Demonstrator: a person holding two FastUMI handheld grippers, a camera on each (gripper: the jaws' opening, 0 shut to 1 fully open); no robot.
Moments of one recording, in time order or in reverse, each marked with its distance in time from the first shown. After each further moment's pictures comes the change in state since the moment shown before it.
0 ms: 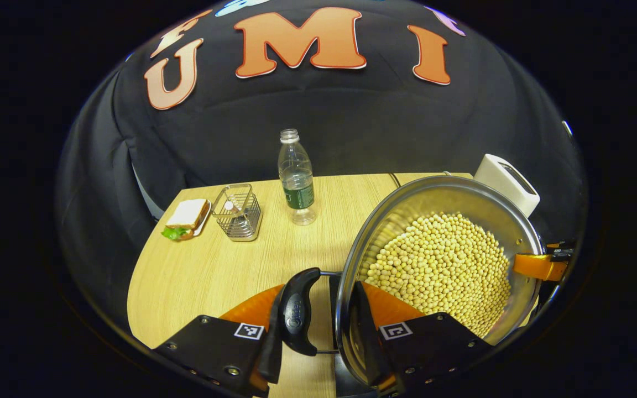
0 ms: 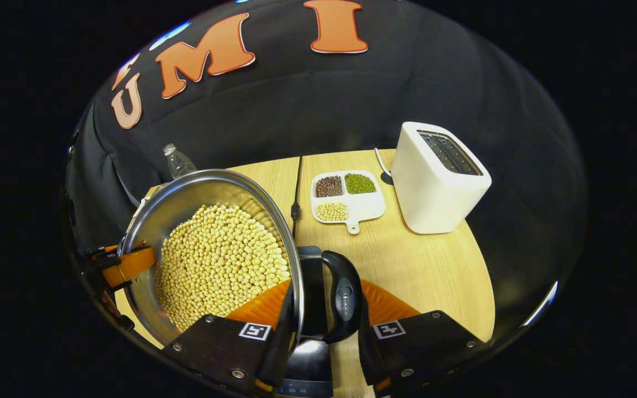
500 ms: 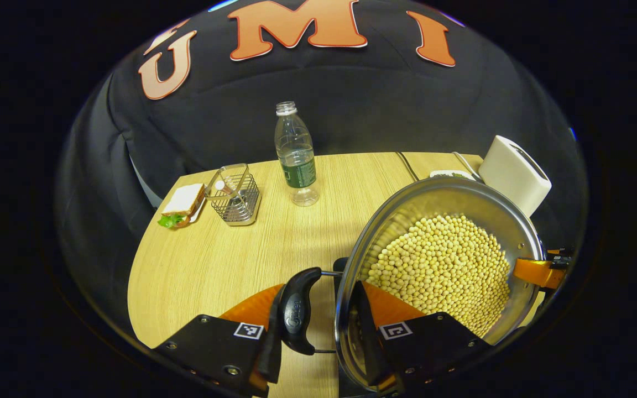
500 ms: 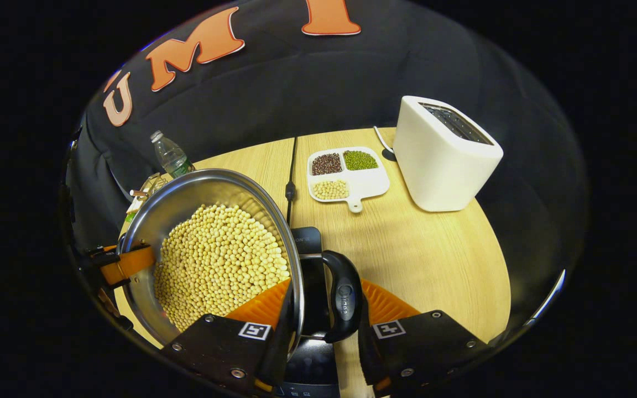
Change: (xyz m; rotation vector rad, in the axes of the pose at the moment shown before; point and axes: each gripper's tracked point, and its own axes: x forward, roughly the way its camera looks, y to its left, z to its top) left arm -0.010 0.004 0.012 0.019 0.087 0.043; right arm 0.006 0.001 -0.003 0.040 0.061 0.008
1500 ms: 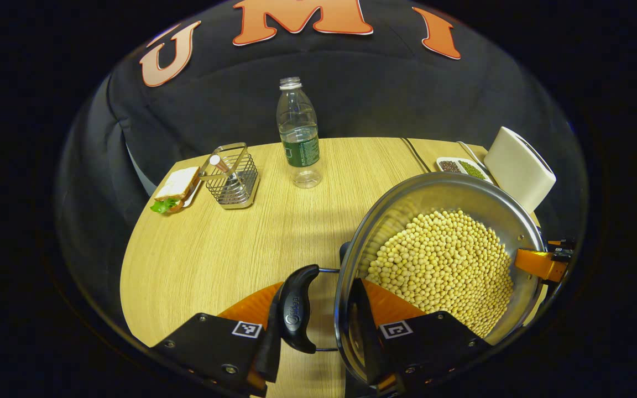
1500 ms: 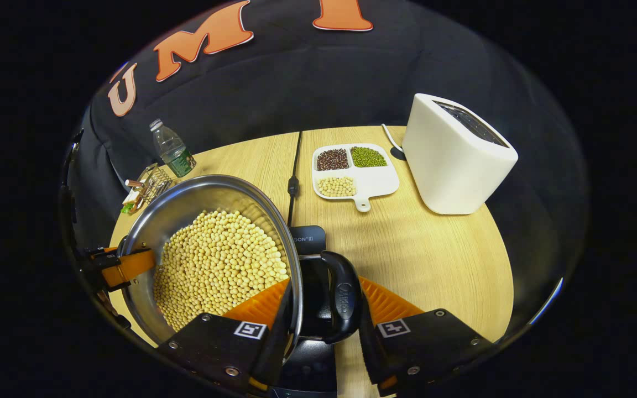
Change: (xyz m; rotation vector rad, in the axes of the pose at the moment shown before) left arm -0.002 -0.003 -0.012 -0.027 0.032 -0.018; right arm -0.001 -0.003 0.020 -0.054 -0.008 -0.012
